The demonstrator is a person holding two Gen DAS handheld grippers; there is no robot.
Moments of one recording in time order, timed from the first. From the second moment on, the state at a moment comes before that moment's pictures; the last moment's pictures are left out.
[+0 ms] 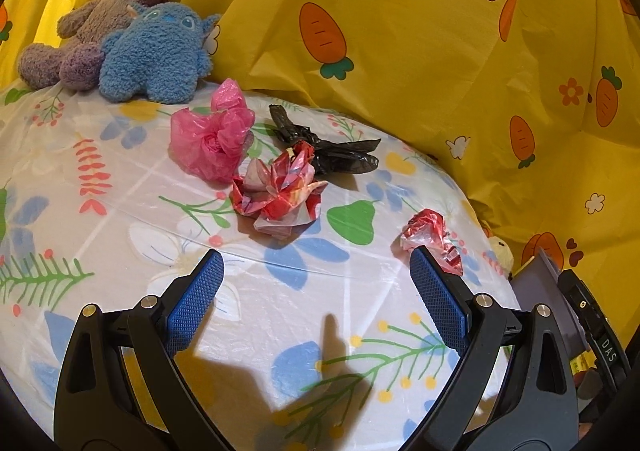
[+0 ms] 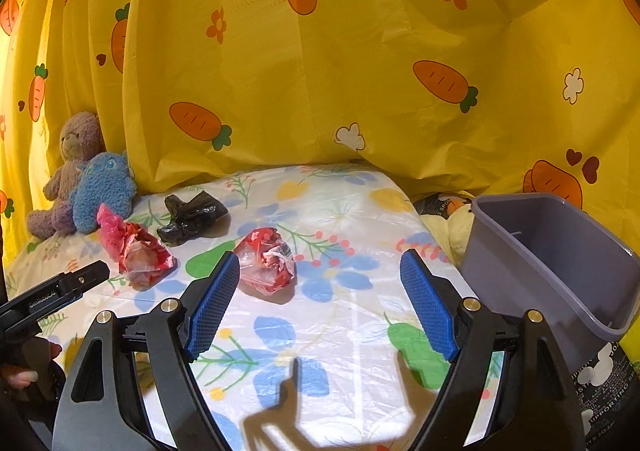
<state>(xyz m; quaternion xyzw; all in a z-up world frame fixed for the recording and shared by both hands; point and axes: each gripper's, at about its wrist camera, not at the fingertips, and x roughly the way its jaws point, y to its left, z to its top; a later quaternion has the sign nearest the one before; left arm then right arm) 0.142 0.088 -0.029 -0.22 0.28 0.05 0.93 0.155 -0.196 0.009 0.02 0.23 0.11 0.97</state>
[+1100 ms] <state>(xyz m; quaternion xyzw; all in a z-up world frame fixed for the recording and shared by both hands) 0.176 0.115 -0.027 -0.18 0.31 0.05 0.93 0.287 -0.130 -0.054 0.01 0.40 0.14 0.91</state>
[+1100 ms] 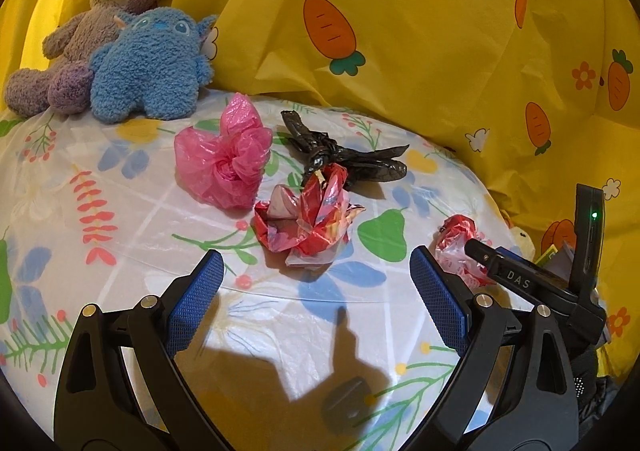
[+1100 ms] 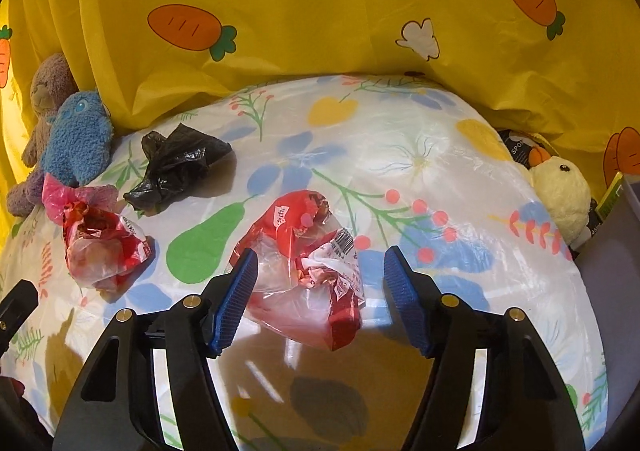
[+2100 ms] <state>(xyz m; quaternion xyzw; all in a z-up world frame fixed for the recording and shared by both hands) 0.238 0.112 -0.067 -0.16 0.38 0.03 0.91 0.235 -0.134 -0.035 0.01 0.34 0.20 0.92</state>
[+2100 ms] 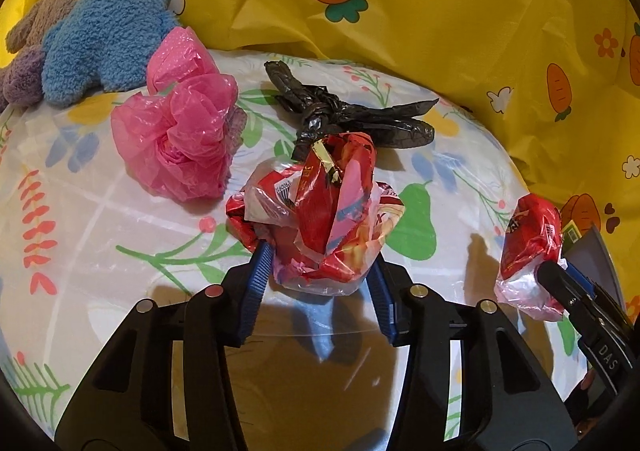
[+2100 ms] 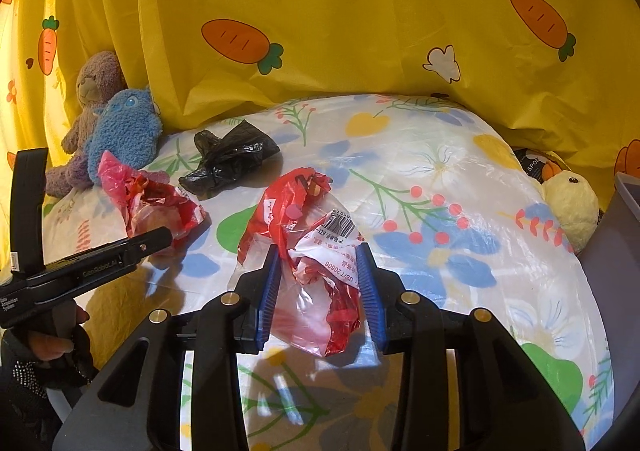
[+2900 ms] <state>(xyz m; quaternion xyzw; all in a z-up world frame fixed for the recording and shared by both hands) 0.158 0.024 -0.007 -0.10 0.28 -0.05 0.95 0.150 -0.186 -0.001 0.03 0.28 0.18 0.94</state>
